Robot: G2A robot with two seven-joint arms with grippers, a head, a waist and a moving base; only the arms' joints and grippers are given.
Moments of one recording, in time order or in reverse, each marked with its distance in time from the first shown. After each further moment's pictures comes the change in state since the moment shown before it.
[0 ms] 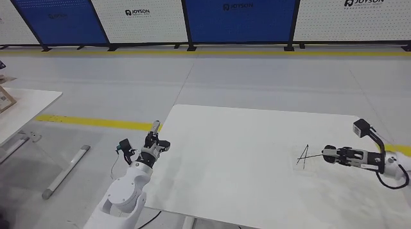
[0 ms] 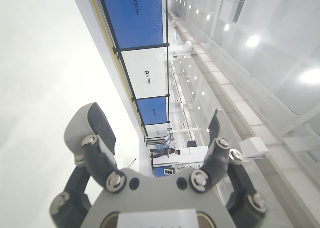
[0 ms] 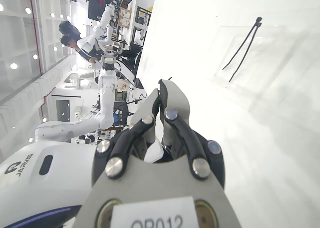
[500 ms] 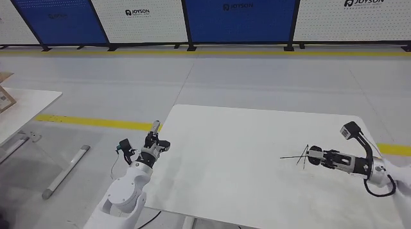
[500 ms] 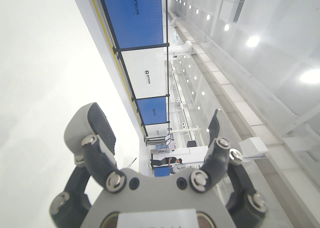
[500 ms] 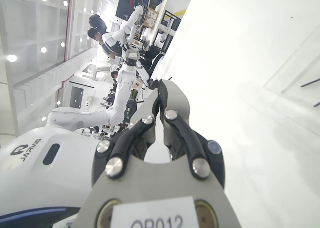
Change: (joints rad) left arm 0.000 0.000 0.000 0.000 0.000 0.000 0.000; right arm -0.184 0.003 0.060 -0.272 0.108 0.007 -0.076
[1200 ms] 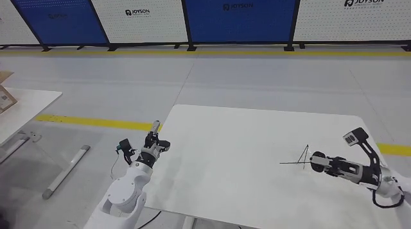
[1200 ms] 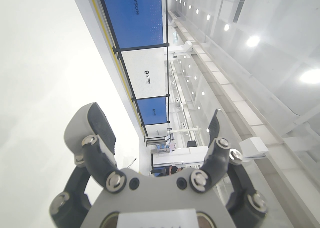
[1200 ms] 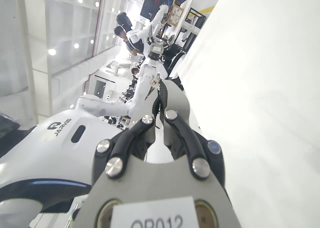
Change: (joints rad) left arm 0.000 0.000 0.000 0.000 0.000 0.000 0.000; right arm -0.134 0.001 0.083 -0.110 0.174 -0.007 0.073
